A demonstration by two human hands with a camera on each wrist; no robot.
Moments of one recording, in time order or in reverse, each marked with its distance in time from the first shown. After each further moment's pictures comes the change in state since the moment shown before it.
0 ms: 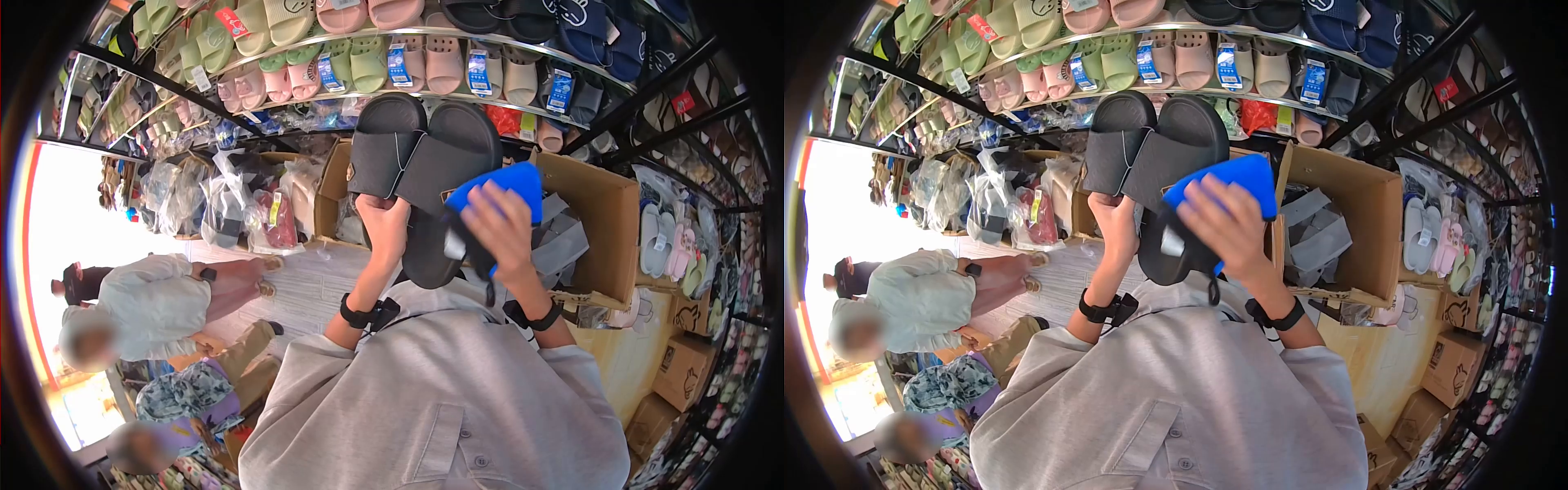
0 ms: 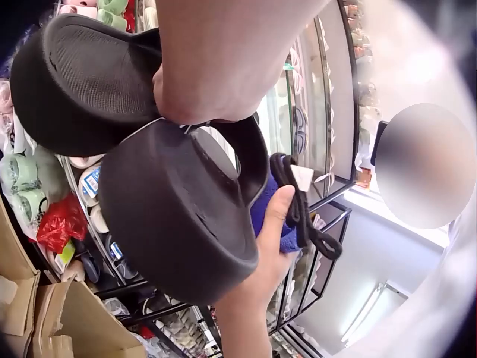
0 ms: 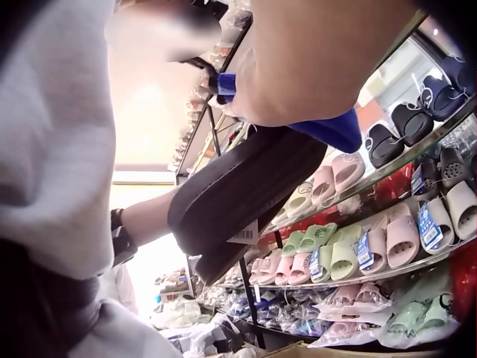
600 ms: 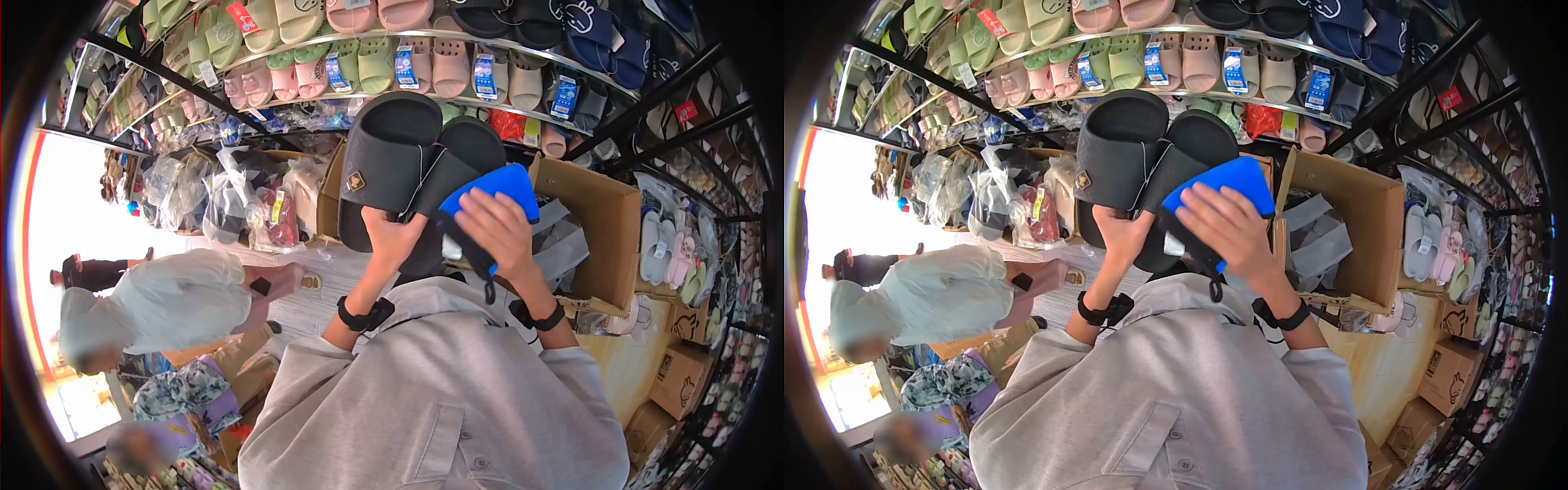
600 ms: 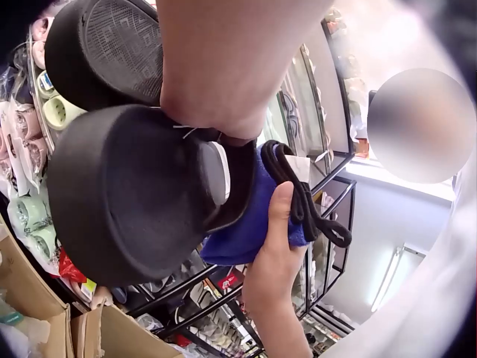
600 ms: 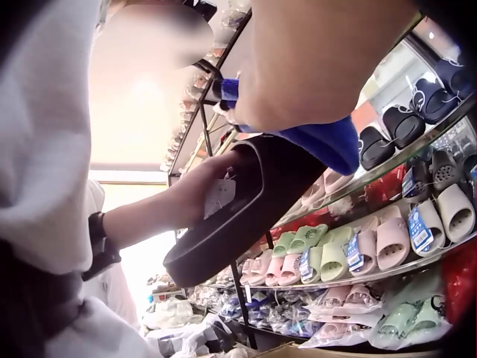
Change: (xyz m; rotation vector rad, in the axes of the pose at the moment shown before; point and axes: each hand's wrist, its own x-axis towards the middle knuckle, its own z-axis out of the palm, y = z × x) left_hand -0.010 0.009 0.003 0.103 -0.162 0.358; right_hand 0.004 0.006 0.000 0.042 -0.133 -0.068
